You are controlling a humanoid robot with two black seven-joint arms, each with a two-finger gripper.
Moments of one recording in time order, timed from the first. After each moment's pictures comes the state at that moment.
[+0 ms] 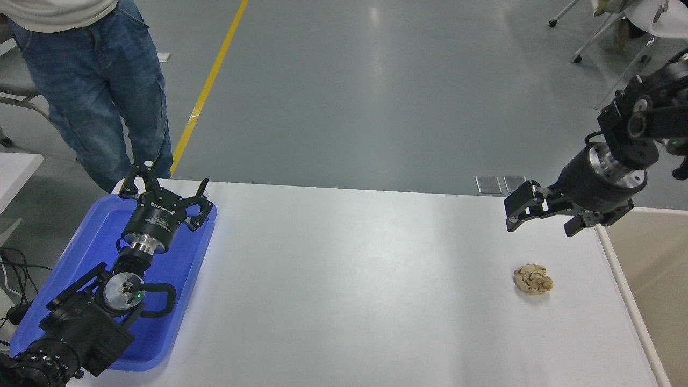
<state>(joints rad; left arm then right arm) -0.59 0.22 -0.90 -0.44 -0.08 -0.64 -0.34 2.08 -0.38 -1.36 1.33 -0.22 0.66 0.11</state>
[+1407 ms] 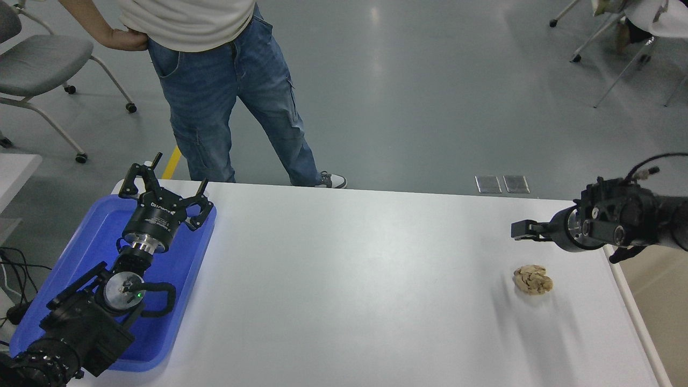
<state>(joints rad) -0.59 0.22 -0.90 -0.44 -0.08 -0.64 -0.34 1.22 -0.28 -1.20 0.64 -0.24 0.17 0.11</state>
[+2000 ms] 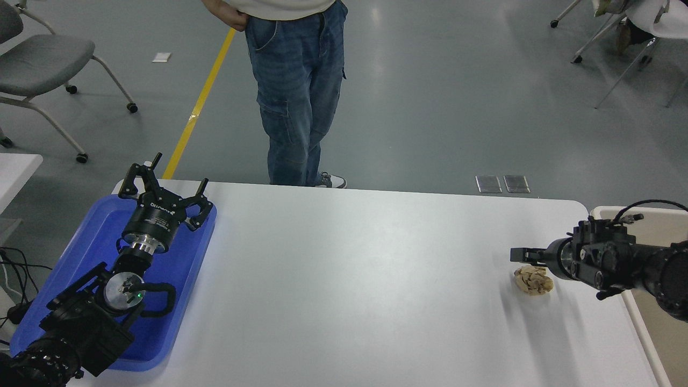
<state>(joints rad) -0.59 0.22 -0.90 -0.44 -0.08 -0.64 -0.34 1.04 -0.25 -1.17 0.50 -0.24 0.13 0.11</state>
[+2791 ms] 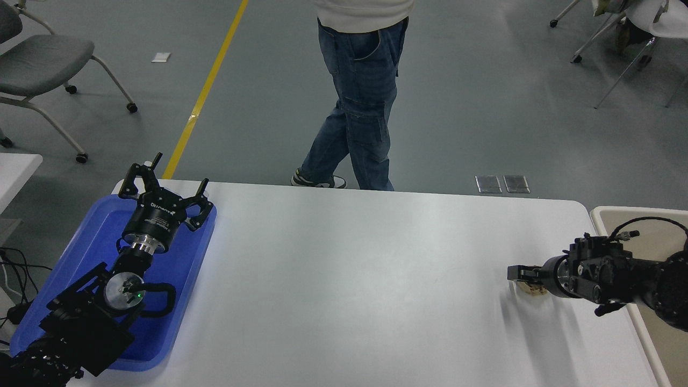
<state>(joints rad) -0.59 0.22 -0.90 -0.44 -0.08 -0.64 -0.34 1.03 -0.25 -1.15 0.54 -0.25 0.14 0.16</state>
